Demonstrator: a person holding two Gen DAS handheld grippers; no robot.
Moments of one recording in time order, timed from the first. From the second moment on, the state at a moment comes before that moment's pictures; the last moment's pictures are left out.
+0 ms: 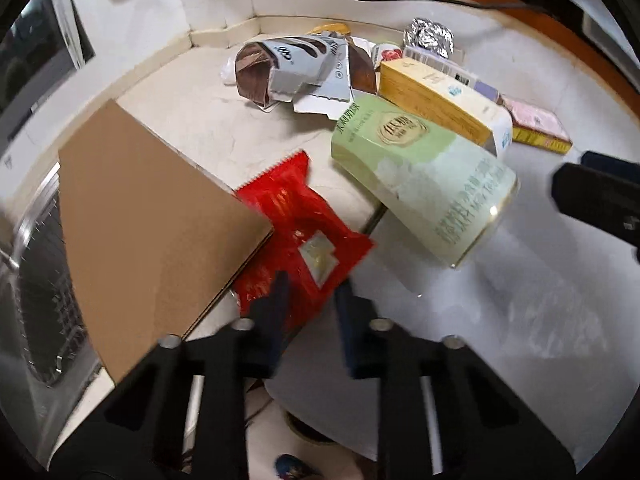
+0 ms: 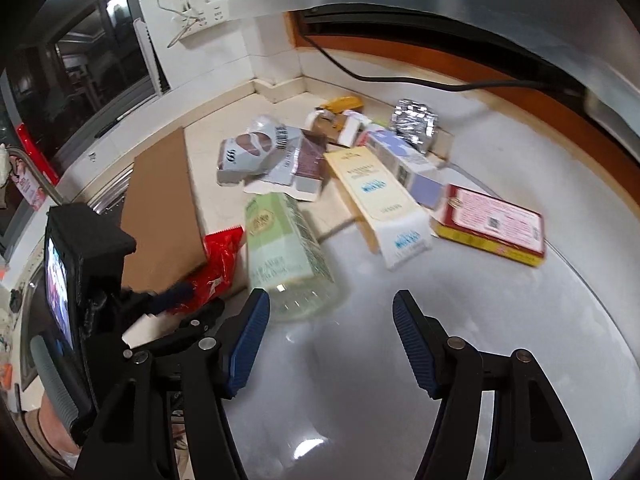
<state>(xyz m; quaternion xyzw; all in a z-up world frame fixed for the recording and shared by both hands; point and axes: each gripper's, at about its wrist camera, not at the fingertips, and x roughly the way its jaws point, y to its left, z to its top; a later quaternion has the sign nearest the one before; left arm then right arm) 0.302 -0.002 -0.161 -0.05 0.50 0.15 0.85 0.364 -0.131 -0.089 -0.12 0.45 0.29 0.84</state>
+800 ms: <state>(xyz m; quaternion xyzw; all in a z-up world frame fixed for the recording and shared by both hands) 0.257 -0.007 -0.136 -0.15 0.47 0.05 0.87 0.405 -0.045 -0.150 -0.18 0.50 0.35 0.77</state>
